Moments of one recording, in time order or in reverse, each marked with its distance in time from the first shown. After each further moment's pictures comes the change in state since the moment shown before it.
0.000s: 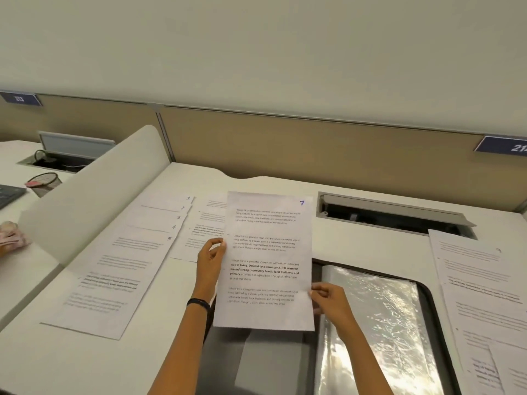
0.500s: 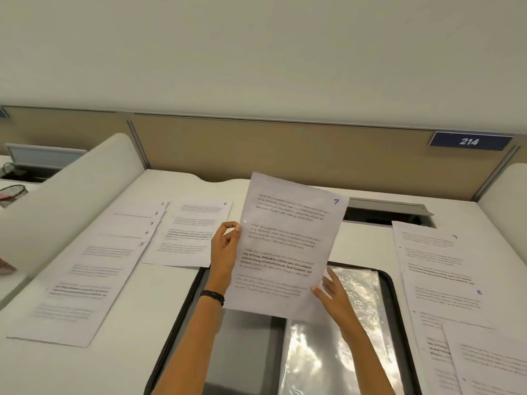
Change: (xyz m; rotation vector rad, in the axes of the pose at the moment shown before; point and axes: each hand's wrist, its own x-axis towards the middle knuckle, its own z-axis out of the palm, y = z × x) left_hand -0.042 0.042 0.104 -0.050 -0.127 0.144; right_hand -0.015 0.019 -0.082 0.053 0.053 -0.015
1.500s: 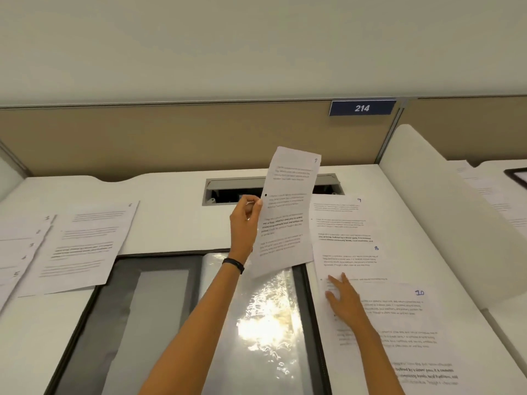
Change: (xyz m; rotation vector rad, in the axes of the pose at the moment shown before) left_hand -0.006 -0.035 0.255 0.117 -0.255 0.251; right_hand -0.009 0.078 -0.212 -0.617 0.215 0.121
